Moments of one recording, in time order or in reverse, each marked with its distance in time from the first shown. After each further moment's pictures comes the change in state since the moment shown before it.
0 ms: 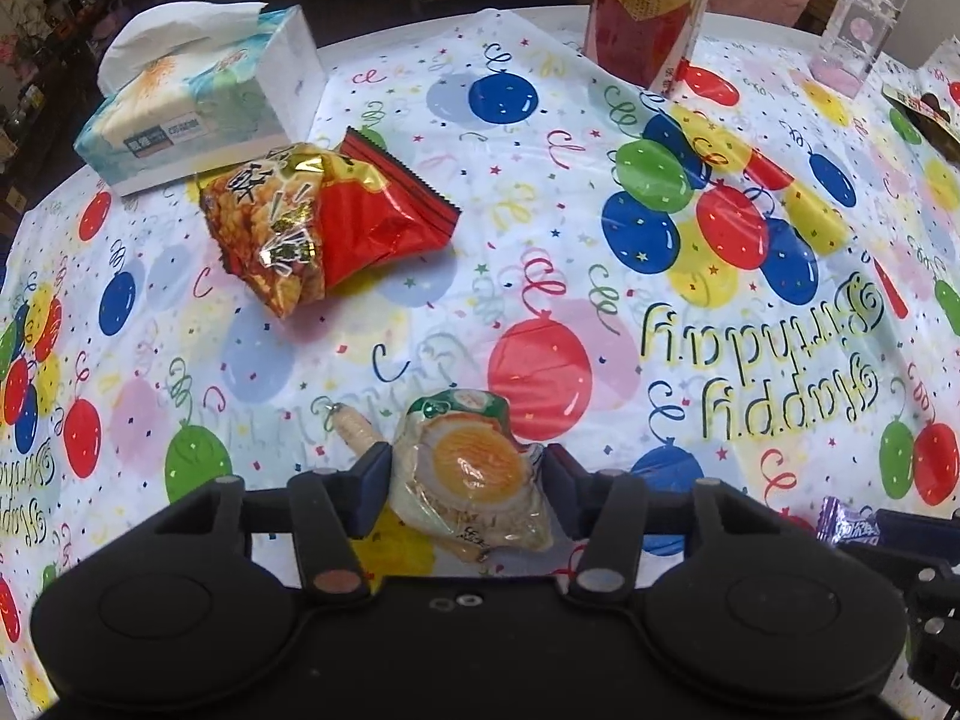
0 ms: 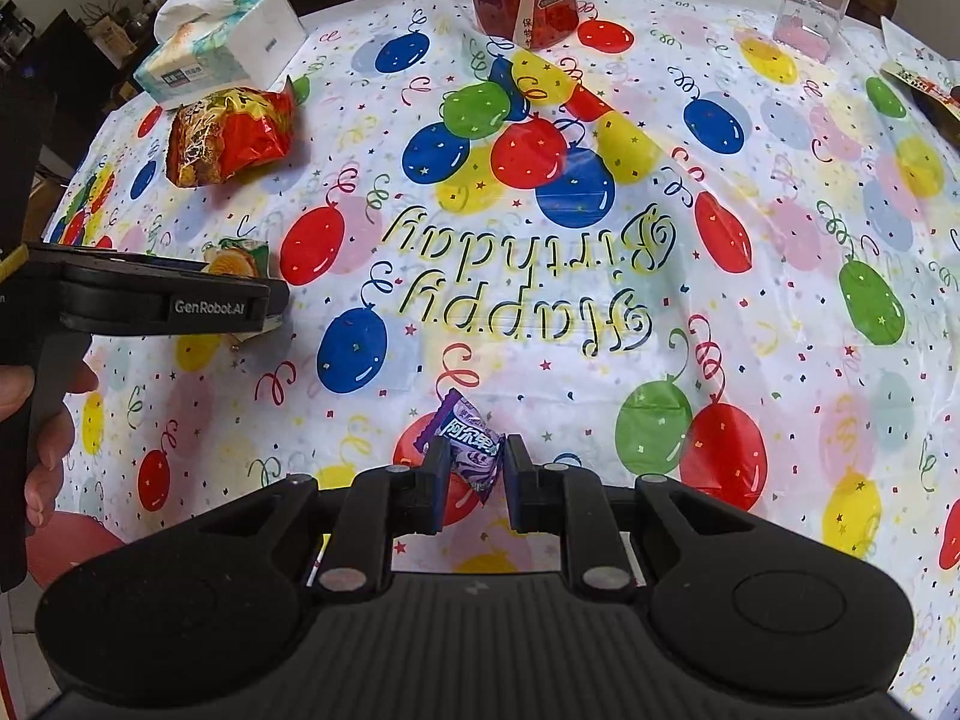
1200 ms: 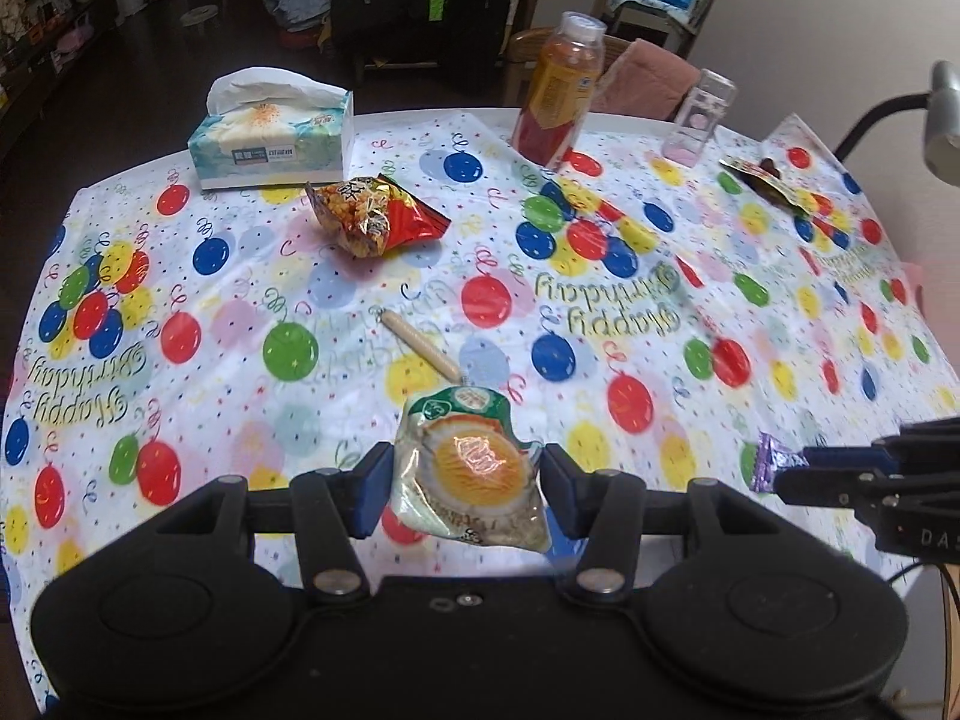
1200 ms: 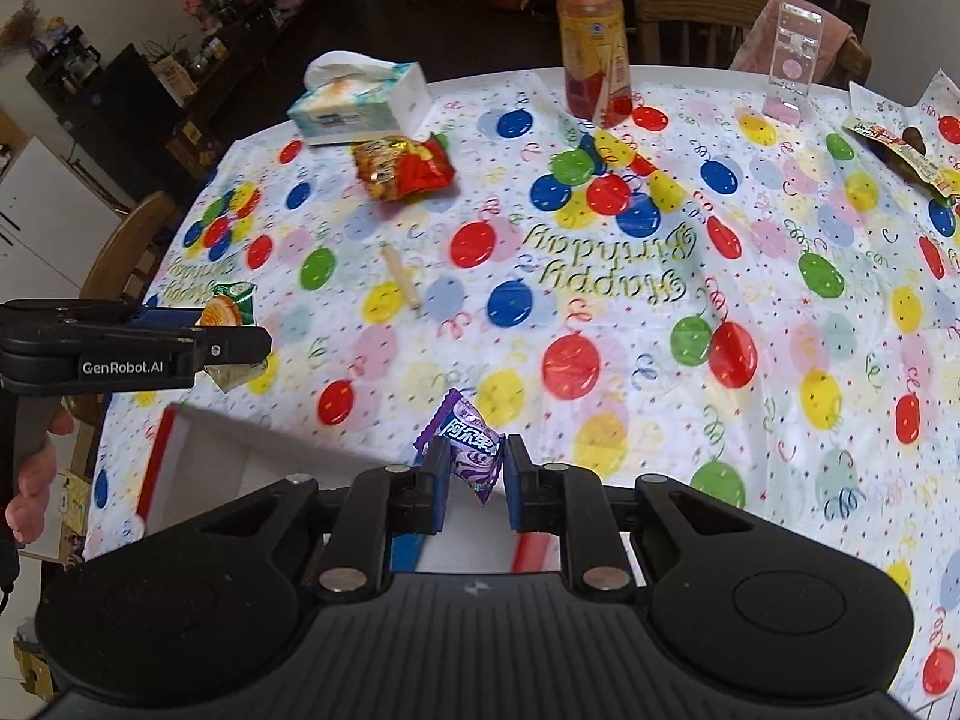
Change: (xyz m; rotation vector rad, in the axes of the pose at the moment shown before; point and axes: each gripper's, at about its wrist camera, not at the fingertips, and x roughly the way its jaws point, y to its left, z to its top) left arm -0.170 0.068 -0.112 -0.009 -0.152 -0.234; right arm -0.143 0.072 -0.089 -0.027 -0.135 0.063
